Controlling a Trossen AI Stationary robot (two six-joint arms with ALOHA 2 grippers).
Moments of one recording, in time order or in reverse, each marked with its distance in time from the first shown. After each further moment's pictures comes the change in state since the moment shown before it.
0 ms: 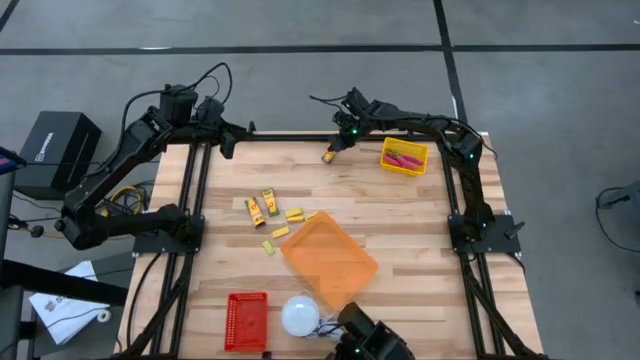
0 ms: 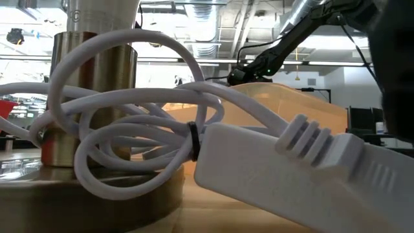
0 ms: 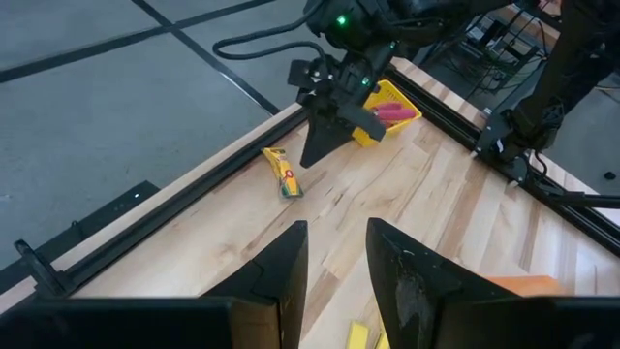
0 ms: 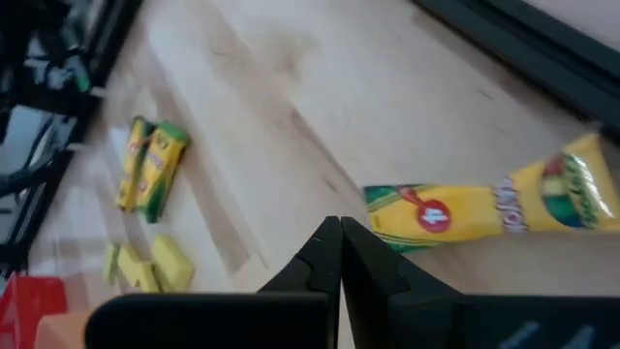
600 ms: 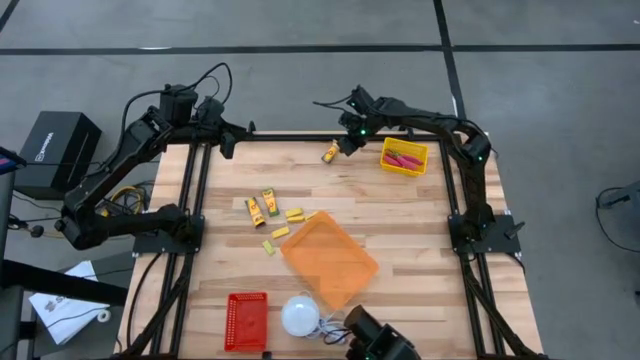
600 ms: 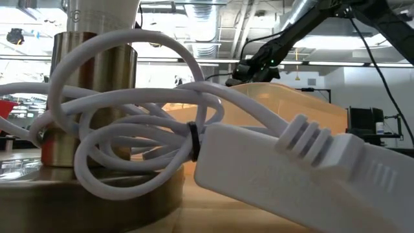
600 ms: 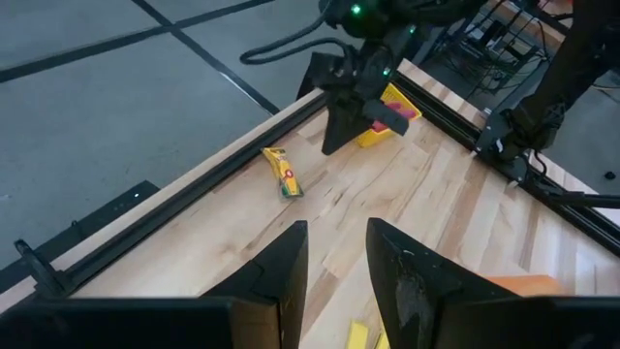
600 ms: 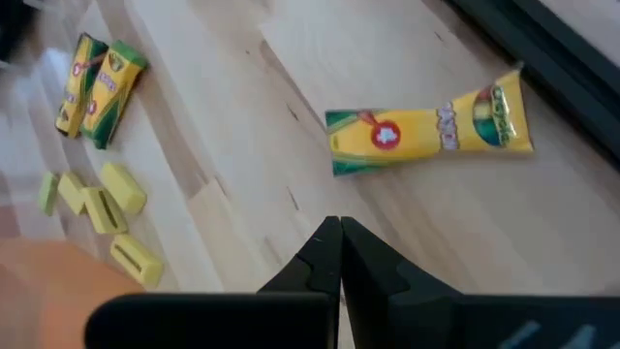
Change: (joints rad) left arm 0.000 0.000 0.000 -0.001 0.000 0.000; right arm -0.003 -0.072 -0.001 -0.213 0.091 -0.226
